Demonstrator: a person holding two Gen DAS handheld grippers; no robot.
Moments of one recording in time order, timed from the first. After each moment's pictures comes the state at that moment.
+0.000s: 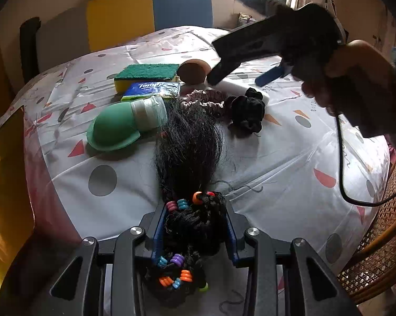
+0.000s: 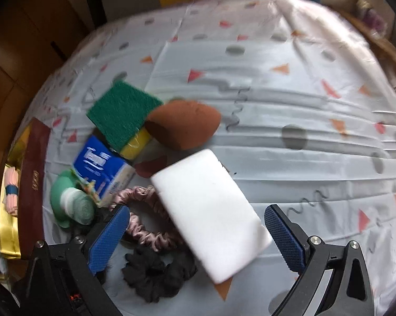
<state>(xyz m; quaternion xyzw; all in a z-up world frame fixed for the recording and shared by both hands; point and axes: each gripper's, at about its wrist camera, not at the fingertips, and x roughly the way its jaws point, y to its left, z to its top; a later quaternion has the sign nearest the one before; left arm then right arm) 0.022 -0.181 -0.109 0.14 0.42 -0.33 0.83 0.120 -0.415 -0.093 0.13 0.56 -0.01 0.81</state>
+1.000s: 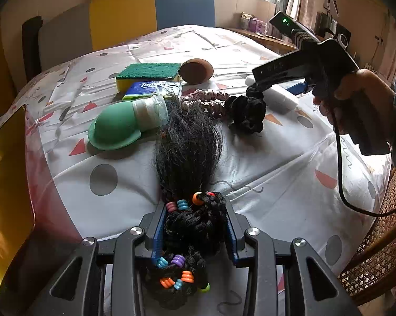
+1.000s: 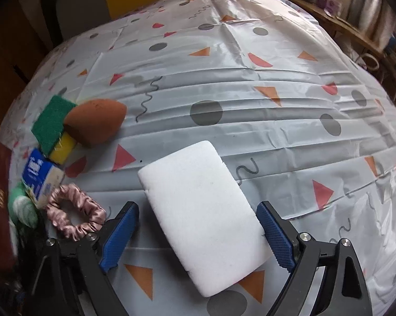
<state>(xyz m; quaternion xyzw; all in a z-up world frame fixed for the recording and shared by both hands) 0.022 -0.183 -0.108 0.14 0.42 -0.33 0.83 0.082 -0.469 -0.112 0.16 0.54 -0.12 0.82</state>
